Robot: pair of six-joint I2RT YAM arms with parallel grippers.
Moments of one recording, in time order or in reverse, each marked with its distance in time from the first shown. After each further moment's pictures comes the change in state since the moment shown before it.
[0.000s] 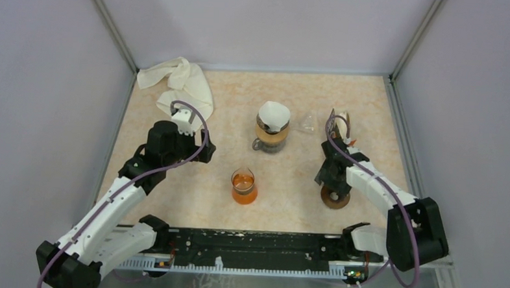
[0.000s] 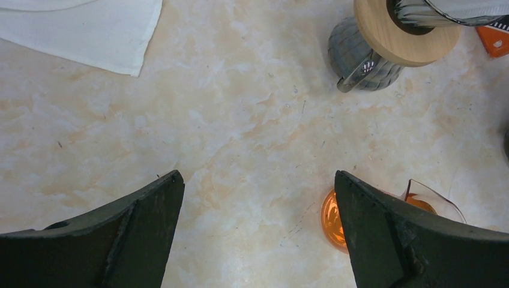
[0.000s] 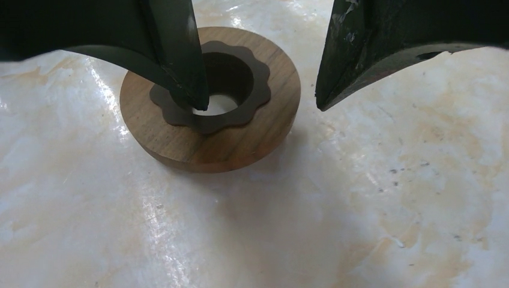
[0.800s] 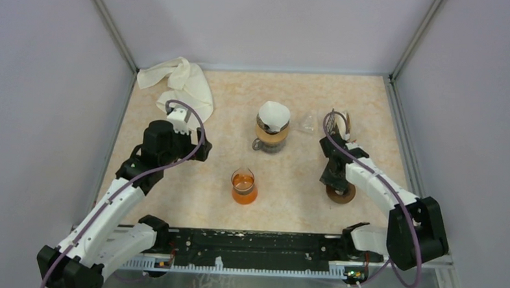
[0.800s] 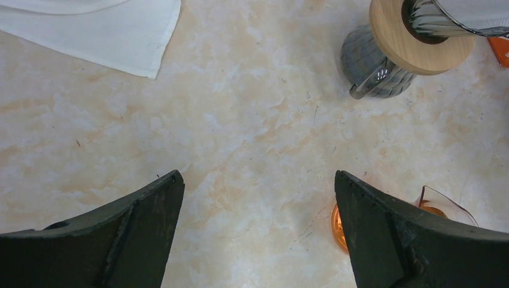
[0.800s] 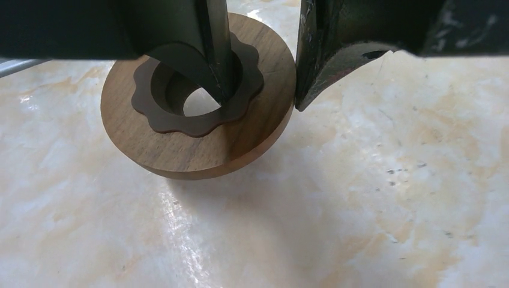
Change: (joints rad) left arm 0.053 -0.016 -0.008 0.003 0.004 0.026; right arm 0.014 0.055 0.047 -0.058 0.046 -0.005
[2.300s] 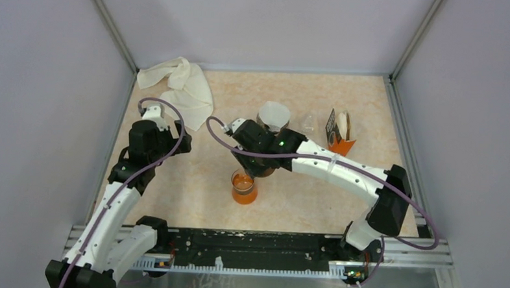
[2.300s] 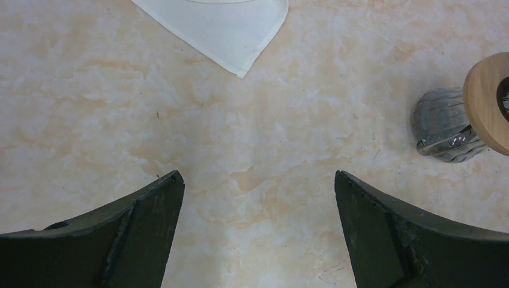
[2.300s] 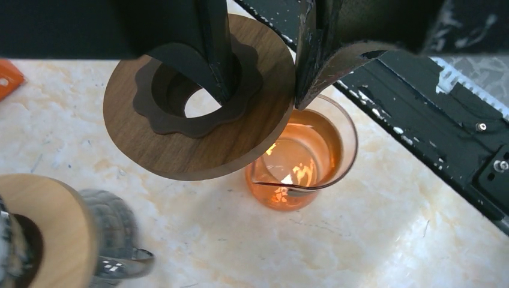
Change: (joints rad) left arm 0.195 -0.045 -0.029 -0.004 -0.092 -0.092; right arm 0.715 0.299 0.750 -0.095 -0.138 -0.582
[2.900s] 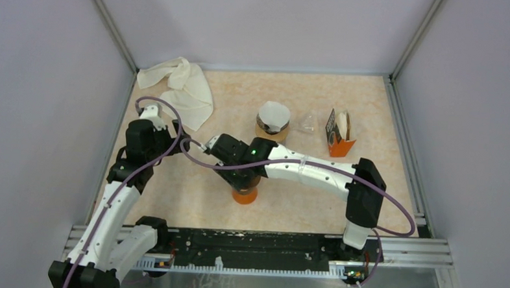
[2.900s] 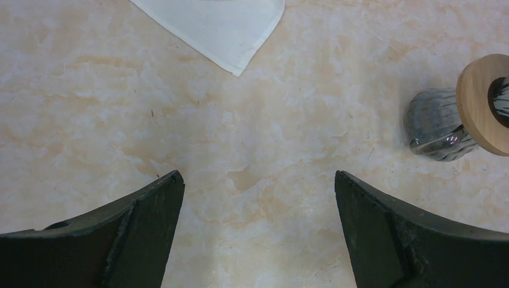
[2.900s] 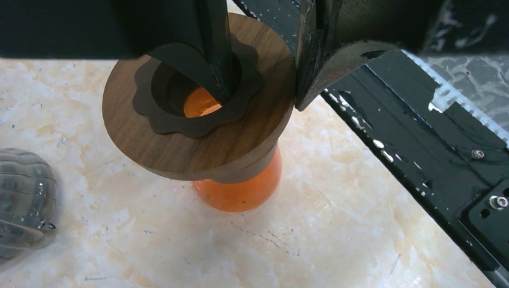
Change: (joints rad) left arm 0.058 0.004 -0.001 0.003 0.069 -0.004; right arm 0.120 0.186 0.090 -0.011 -0.051 -0.044
